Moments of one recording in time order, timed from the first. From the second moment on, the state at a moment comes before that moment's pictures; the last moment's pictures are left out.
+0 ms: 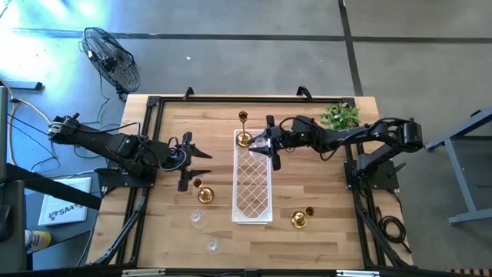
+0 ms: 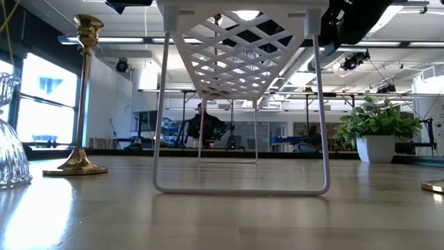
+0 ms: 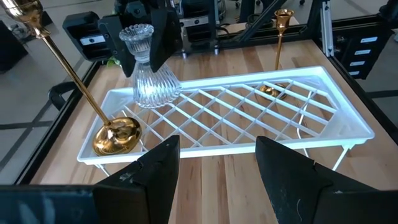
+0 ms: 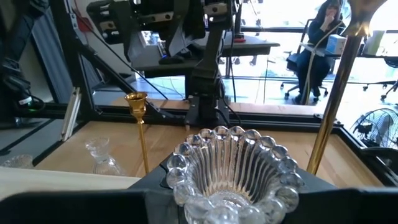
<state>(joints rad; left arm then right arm) -0.29 0.87 0.84 -0.34 -0.33 0.00 -0.18 1.49 0.77 0.67 -0.31 -0.03</state>
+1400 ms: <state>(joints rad) -0.30 0.87 0.84 -0.34 -0.33 0.00 -0.21 1.57 0.77 0.68 -0.29 -0.02</state>
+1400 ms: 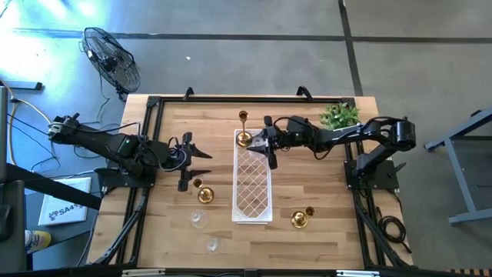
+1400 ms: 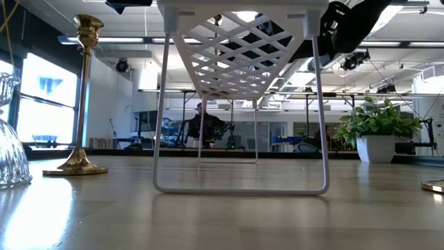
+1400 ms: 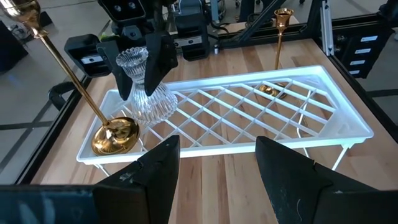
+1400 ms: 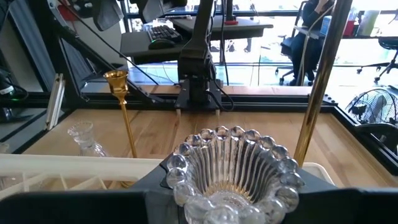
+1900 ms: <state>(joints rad) -0.30 0.87 0.84 -0.34 -0.33 0.00 -0.21 1.57 0.77 0.65 -0.24 -0.02</state>
